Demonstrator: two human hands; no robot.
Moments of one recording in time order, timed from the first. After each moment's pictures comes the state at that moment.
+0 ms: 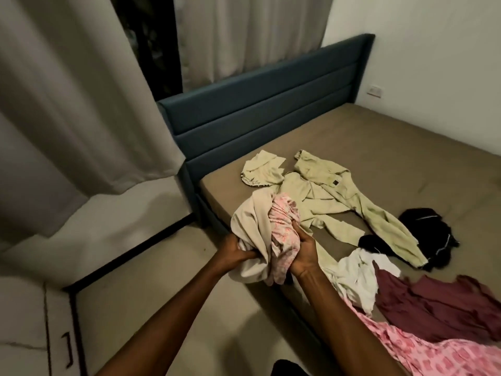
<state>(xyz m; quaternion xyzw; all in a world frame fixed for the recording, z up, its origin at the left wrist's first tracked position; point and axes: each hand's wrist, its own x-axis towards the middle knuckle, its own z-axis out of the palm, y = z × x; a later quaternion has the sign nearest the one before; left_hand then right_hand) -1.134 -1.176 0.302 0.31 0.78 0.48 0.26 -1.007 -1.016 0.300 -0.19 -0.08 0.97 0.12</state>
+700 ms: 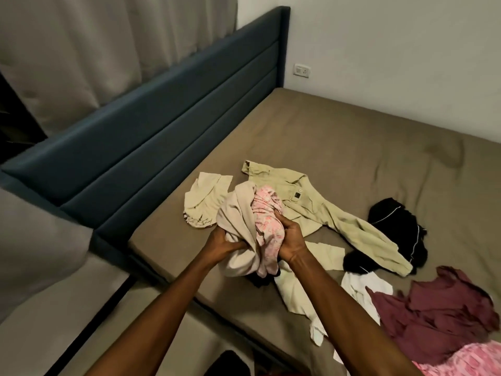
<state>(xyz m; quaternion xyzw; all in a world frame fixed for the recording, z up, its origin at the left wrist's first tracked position) -1.407 -0.847 0.264 0.40 0.75 0.38 0.37 -1.232 -0.727 0.259 -0.28 -0.09 0.93 0.23</state>
